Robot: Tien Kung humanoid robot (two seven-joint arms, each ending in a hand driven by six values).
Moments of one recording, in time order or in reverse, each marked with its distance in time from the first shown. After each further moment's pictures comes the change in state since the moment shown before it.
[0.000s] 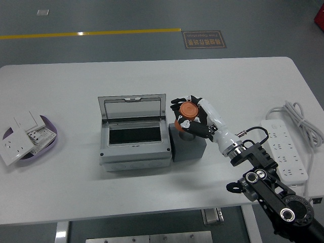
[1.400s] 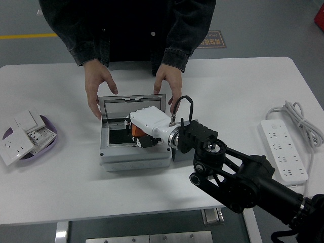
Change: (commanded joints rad) left arm -0.006 0.012 0.002 0.000 0.015 0.001 0.003; right arm 0.388 0.112 -0.355 -0.128 -0.829 0.202 -0.379
